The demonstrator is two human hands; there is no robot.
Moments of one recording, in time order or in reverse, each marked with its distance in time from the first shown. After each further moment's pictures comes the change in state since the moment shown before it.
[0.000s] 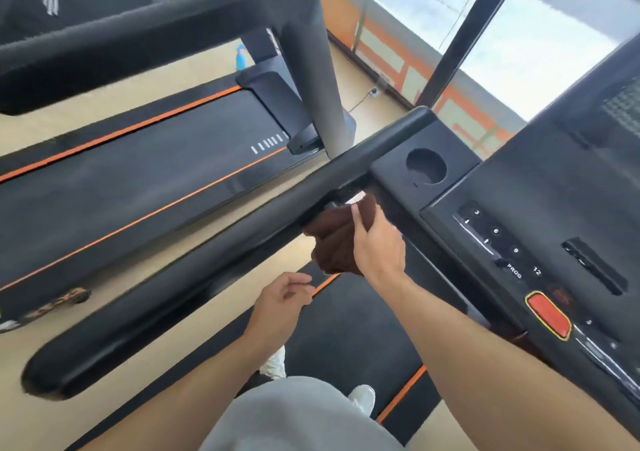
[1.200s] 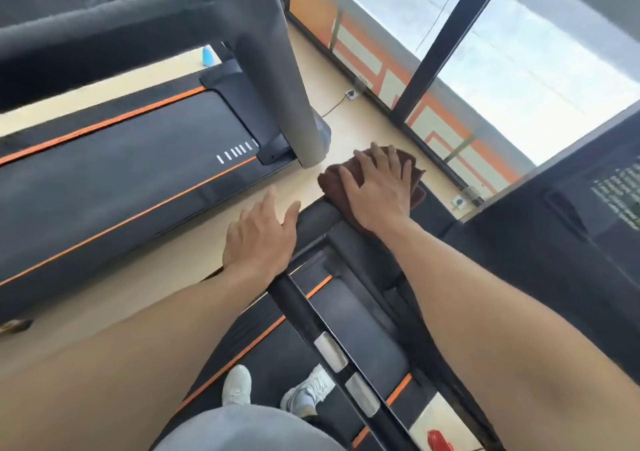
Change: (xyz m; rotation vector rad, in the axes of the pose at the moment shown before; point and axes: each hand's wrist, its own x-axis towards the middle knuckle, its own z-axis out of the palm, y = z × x) left_hand 0.185 0.161 0.048 0.835 0.292 0.246; right_hand 0.230 -0.020 -0.052 -0.426 0.057 -0.293
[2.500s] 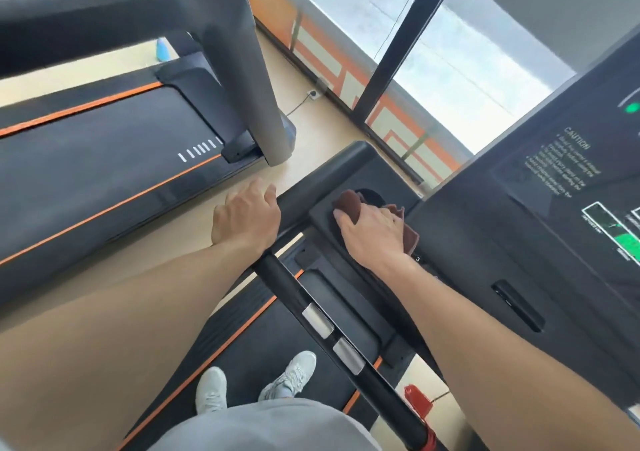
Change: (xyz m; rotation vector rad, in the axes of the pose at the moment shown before) left_hand 0.001 -0.001 -0.002 -0.020 -0.026 0.040; right_hand -0.115 -0.004 -0.034 -0.046 -0.210 0.243
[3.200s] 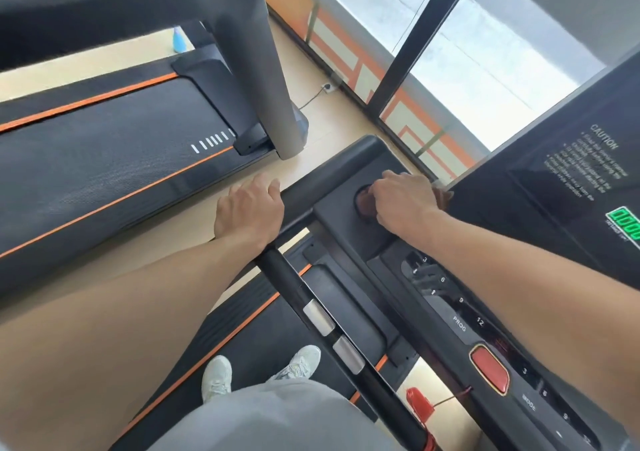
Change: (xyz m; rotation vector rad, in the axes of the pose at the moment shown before) left_hand 0.002 -0.001 0.004 0.038 0.026 -0.009; right_hand 0.047 0.015 -0.048 -0.661 0.026 -0.415
